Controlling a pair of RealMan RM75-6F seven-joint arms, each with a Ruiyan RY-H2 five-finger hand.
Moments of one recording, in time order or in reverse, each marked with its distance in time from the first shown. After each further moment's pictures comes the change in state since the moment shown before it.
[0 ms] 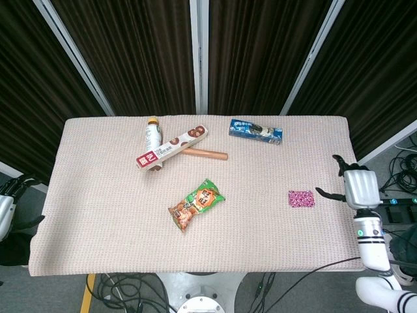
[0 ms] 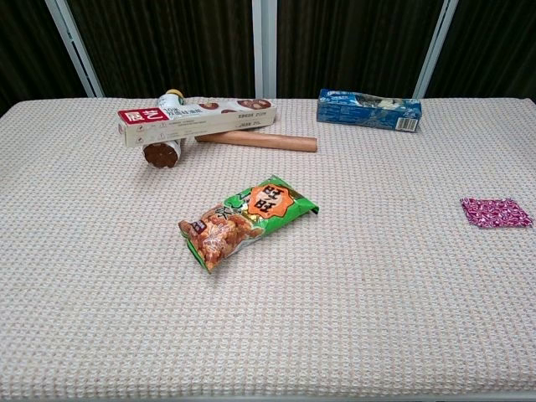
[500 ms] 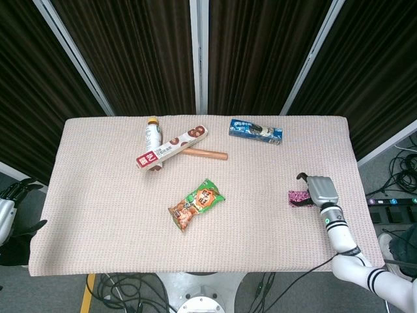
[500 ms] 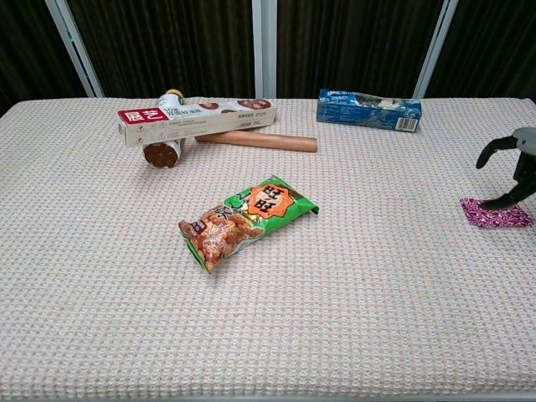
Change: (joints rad) left arm 0.014 0.013 0.019 -0.031 0.012 0.004 -0.038; right arm 0.182 -0.150 0.003 0.129 0.200 -0.456 0.088
